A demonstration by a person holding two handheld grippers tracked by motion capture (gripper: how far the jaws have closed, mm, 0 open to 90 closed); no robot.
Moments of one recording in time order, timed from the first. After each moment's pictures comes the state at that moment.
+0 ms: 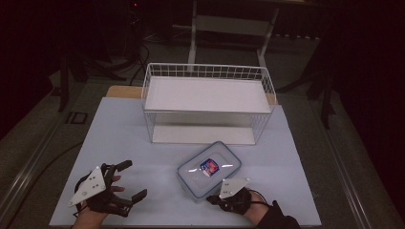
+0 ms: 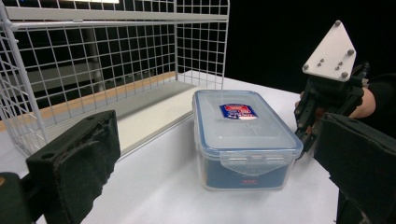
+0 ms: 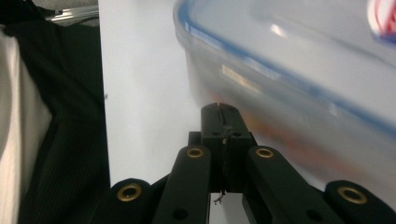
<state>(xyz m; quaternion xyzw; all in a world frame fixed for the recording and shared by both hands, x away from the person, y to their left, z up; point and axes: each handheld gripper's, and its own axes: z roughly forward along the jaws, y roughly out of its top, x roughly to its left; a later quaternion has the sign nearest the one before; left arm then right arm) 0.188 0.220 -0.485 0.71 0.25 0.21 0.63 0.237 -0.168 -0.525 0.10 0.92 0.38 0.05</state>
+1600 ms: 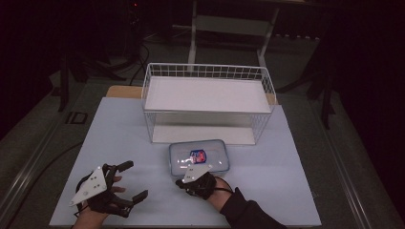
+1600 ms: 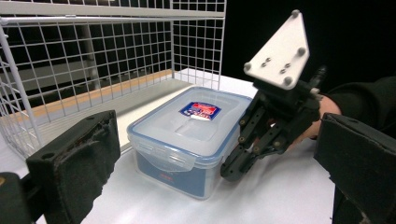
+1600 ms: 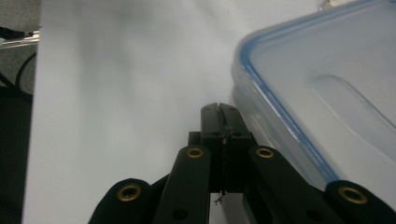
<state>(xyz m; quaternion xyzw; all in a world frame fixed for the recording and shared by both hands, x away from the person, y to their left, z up) 0.188 0.218 -0.487 0.71 0.24 0.20 0.63 0.269 -0.071 -0.524 0.10 0.91 0.39 0.09</state>
